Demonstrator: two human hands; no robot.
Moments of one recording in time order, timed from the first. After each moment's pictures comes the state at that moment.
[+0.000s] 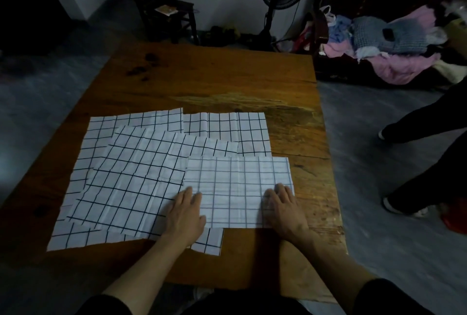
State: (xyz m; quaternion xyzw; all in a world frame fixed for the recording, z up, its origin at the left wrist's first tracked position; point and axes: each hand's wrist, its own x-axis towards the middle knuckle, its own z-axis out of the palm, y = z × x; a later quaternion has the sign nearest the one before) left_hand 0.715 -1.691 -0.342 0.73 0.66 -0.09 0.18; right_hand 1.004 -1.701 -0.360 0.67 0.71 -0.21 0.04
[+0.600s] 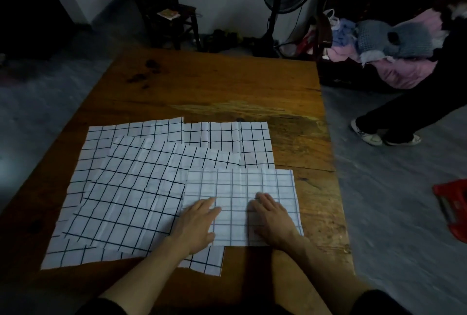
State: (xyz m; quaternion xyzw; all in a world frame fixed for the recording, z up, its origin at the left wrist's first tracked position) left_hand 0.722 -1.660 -0.341 0.82 0.51 -0.13 0.20; right_hand 0.979 -1.668 -0.365 0.59 0.78 -0.22 0.03
